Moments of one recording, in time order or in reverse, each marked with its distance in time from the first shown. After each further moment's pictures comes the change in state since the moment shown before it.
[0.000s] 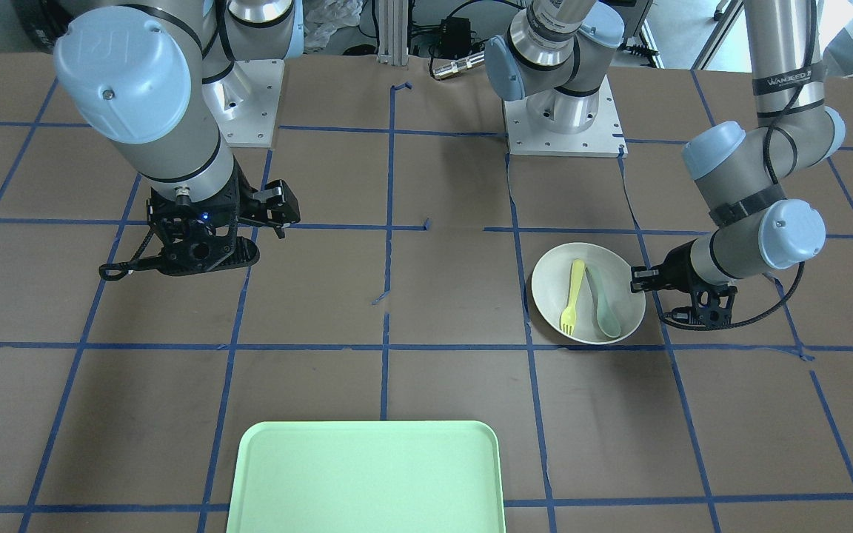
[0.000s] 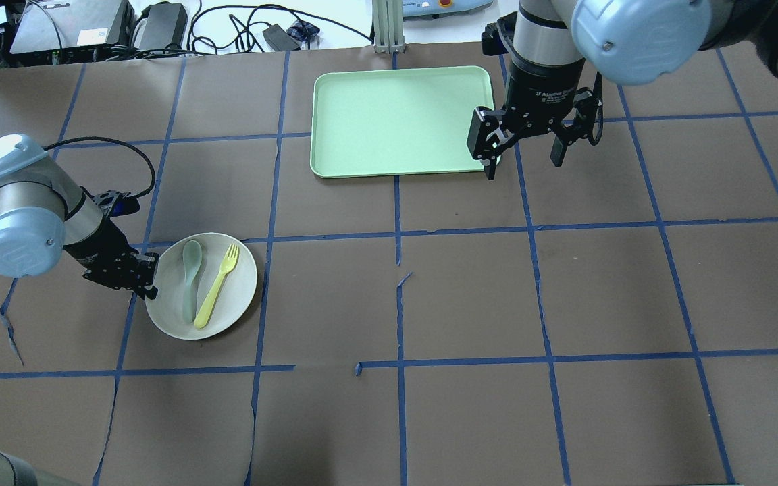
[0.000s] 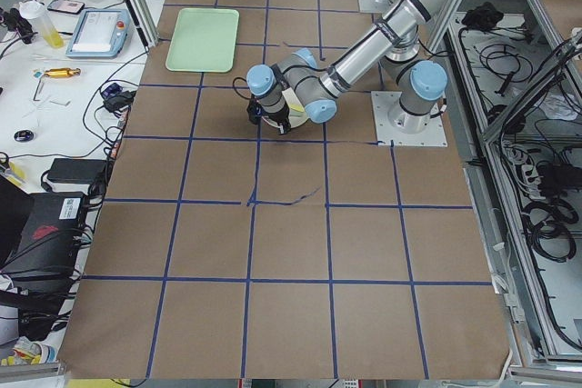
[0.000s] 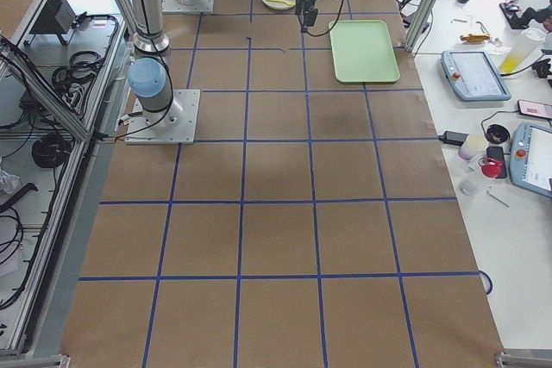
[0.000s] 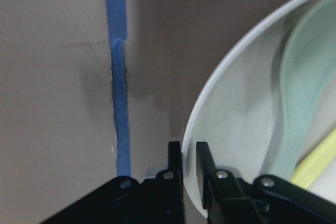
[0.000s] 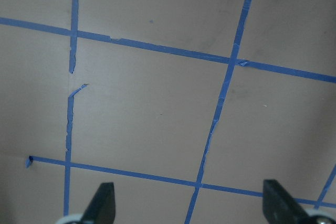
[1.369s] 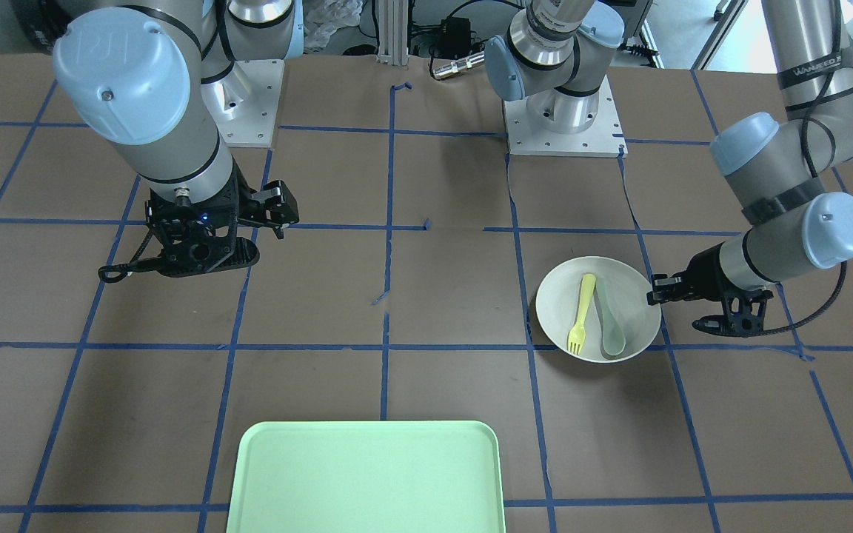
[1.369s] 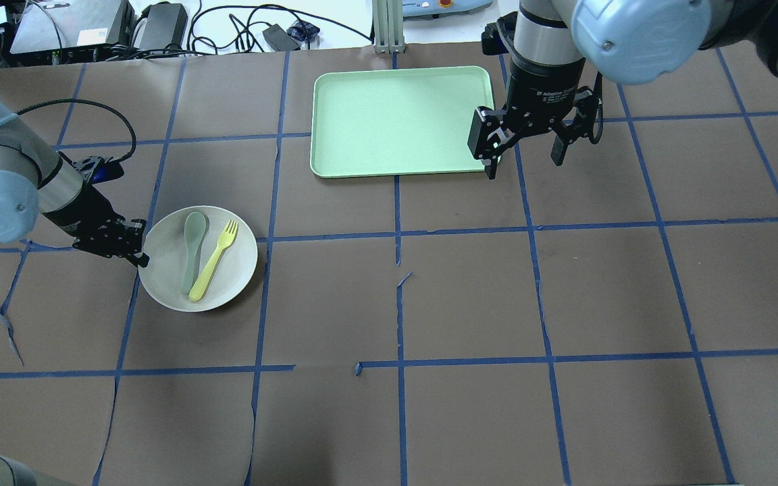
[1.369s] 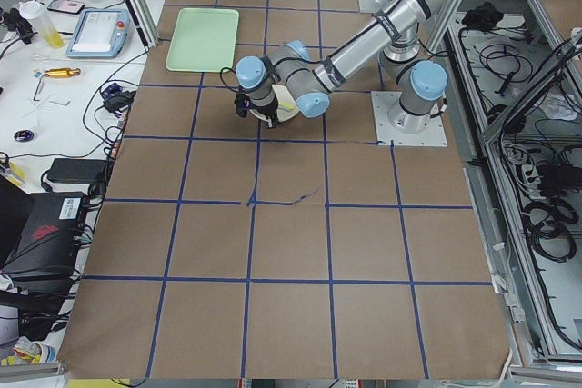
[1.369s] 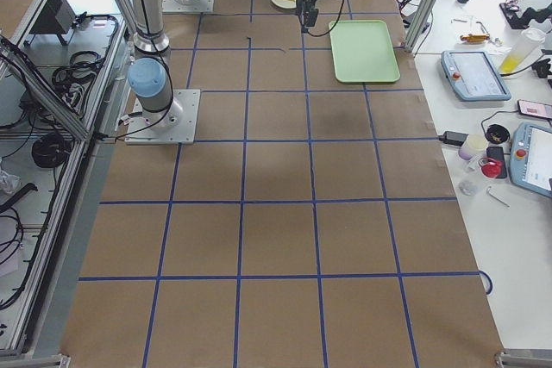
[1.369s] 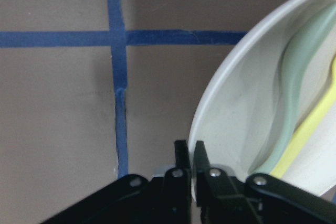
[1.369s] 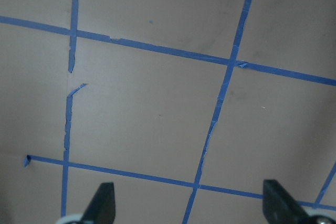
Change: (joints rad) left arm 0.001 0.012 0.159 -0.149 -0.072 0.004; right arm -0.001 0.002 -0.001 -0.001 -0.003 -0.013
